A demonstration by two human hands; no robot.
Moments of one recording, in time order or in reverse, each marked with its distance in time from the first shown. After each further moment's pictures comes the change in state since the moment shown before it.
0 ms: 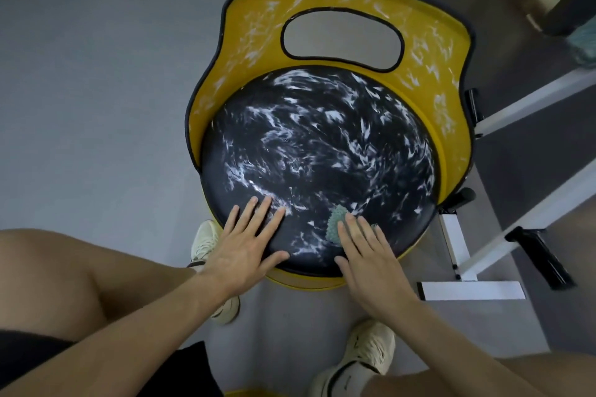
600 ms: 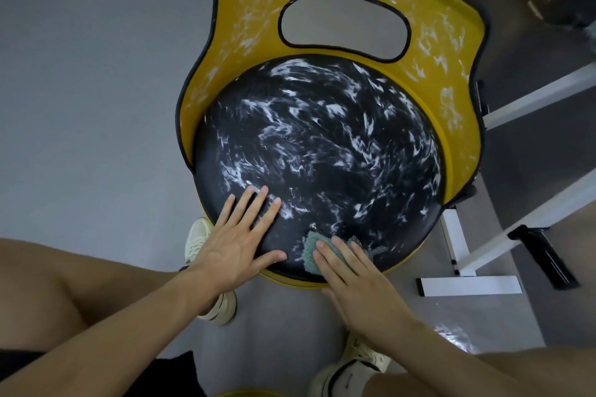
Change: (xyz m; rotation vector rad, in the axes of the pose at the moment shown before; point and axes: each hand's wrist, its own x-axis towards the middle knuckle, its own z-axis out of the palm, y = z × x) left_hand 0.016 -0.023 -0.002 0.019 0.051 0.079; right_hand -0.010 -0.019 0.005 -0.088 -0.055 -0.278
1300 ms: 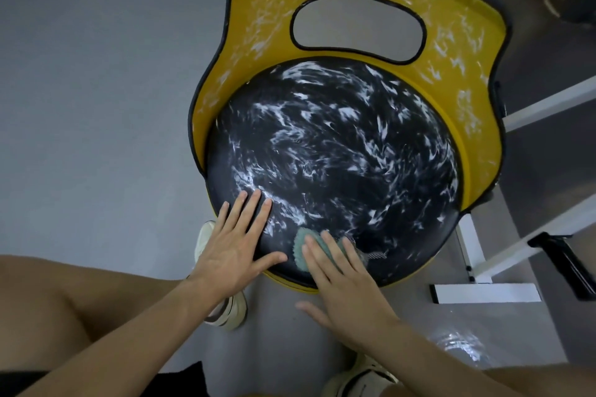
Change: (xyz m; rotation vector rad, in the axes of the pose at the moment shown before) left_hand -0.007 -0.019 0.006 -0.065 -0.017 -0.124; right_hand 0.045 -0.030 -0.014 0.093 -0.135 0.056
